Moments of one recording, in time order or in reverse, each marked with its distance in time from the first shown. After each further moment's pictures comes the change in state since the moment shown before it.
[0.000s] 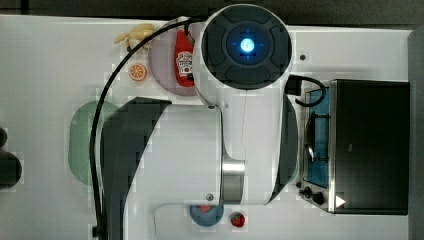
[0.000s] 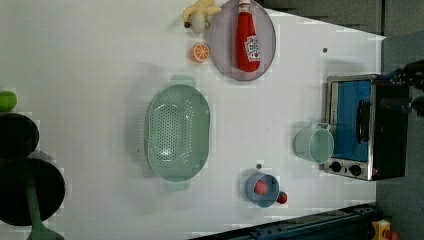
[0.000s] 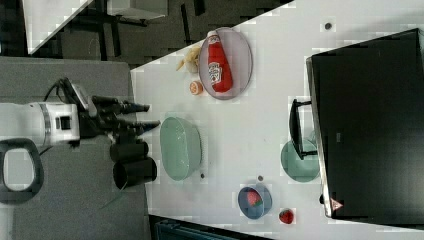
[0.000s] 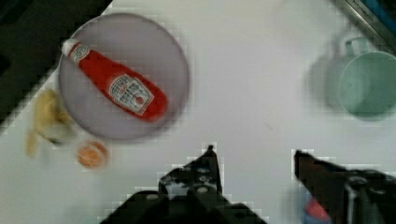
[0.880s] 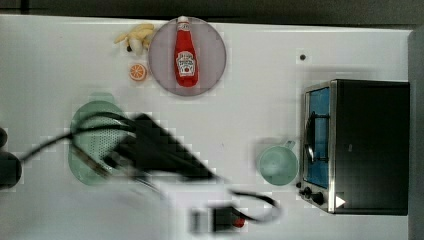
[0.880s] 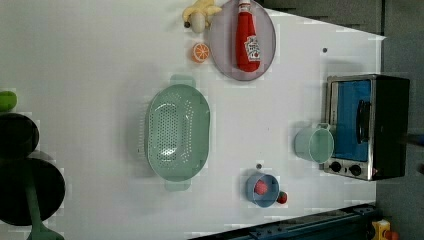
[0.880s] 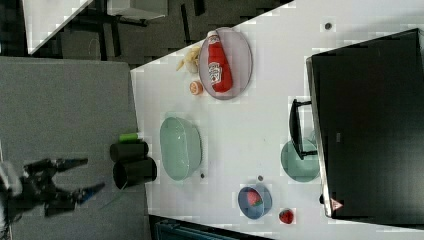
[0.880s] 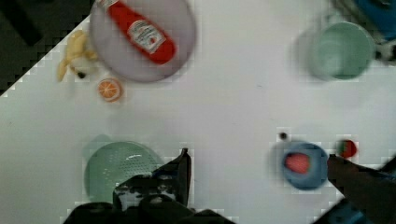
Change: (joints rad) arm 0.015 -0.360 0.192 -0.125 0.014 -0.089 0.057
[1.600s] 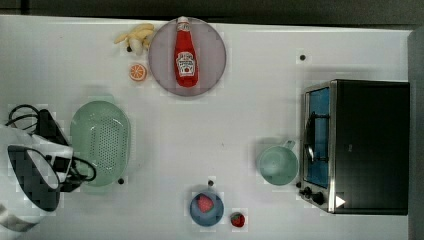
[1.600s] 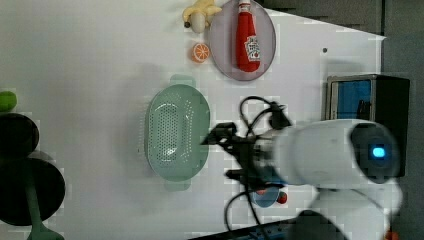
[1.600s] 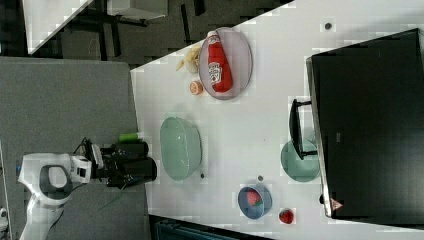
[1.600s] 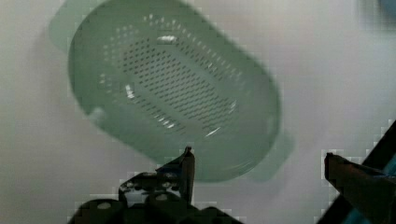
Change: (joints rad) arm 0.093 0.568 0.403 -0.070 -0.033 0.383 0.800
